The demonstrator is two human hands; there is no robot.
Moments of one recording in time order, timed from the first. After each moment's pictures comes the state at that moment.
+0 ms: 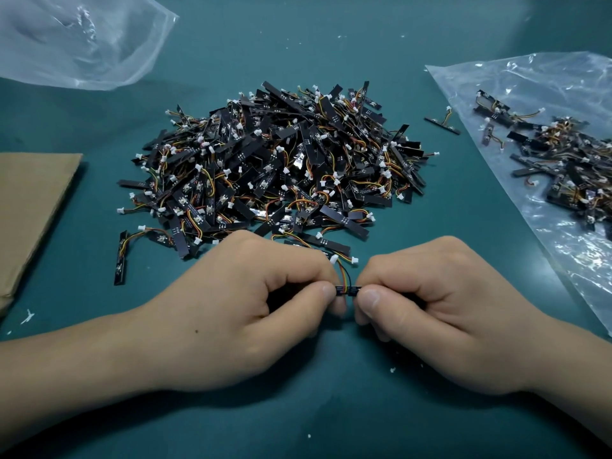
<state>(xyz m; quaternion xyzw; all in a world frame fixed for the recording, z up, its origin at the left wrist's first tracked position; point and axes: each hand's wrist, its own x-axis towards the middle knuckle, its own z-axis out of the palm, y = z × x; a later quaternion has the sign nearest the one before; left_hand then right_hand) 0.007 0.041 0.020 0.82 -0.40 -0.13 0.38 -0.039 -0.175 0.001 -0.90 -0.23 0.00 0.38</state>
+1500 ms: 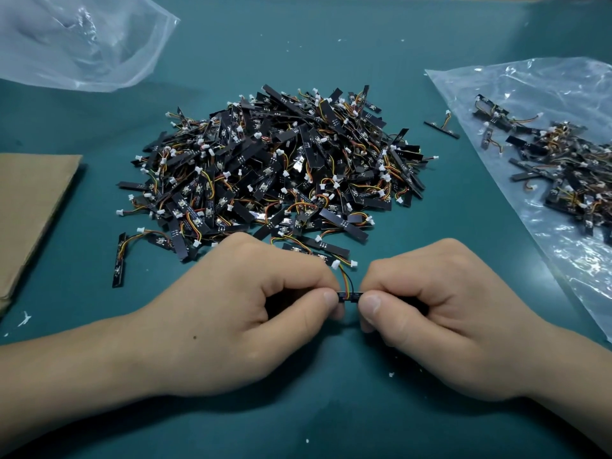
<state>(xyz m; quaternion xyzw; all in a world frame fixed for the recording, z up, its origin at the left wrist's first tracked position) 0.002 0.042 0.017 0.83 -0.38 -0.11 0.39 -0.040 -0.175 0.002 -0.89 -0.23 -0.01 0.39</state>
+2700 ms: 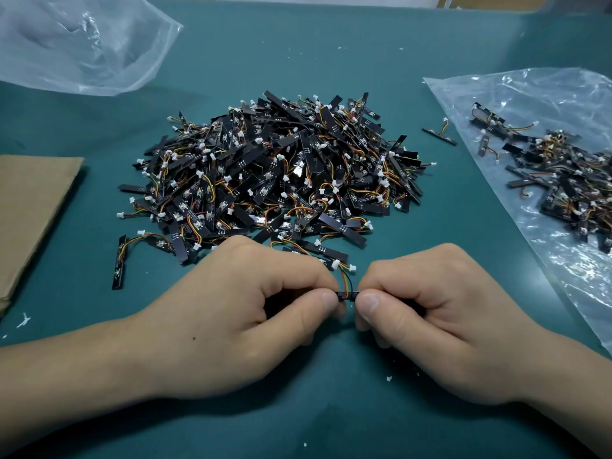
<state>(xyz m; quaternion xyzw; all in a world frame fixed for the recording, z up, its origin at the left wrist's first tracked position) 0.002 0.042 0.014 0.83 -0.39 -0.08 0.40 -0.040 -0.174 0.002 -0.89 -0.23 -0.02 0.38</state>
